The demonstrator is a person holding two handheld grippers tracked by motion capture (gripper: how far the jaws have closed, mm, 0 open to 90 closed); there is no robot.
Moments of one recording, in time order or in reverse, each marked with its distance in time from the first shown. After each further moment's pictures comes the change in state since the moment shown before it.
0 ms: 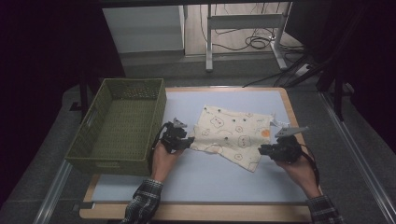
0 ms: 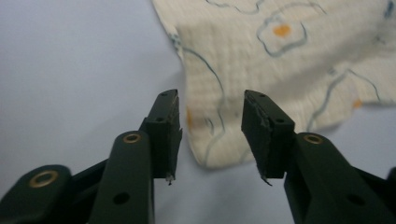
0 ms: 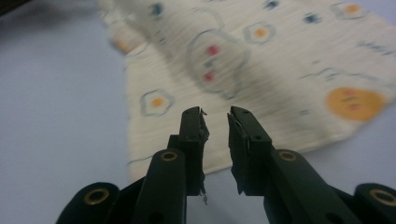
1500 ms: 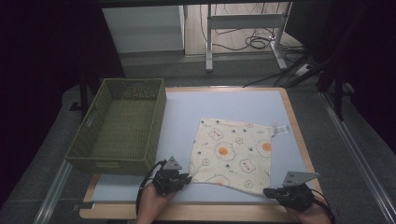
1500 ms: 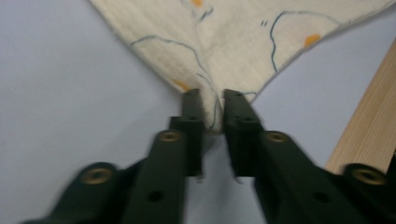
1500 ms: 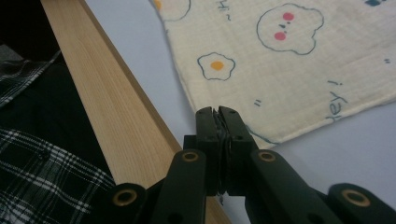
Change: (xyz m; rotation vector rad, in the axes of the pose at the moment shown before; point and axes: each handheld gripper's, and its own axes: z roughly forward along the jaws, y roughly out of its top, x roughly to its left) left arm -0.057 -0.084 -0.058 0.029 -0.212 0.056; right arm 0.073 -0.085 -0.042 0.027 0.116 -0.102
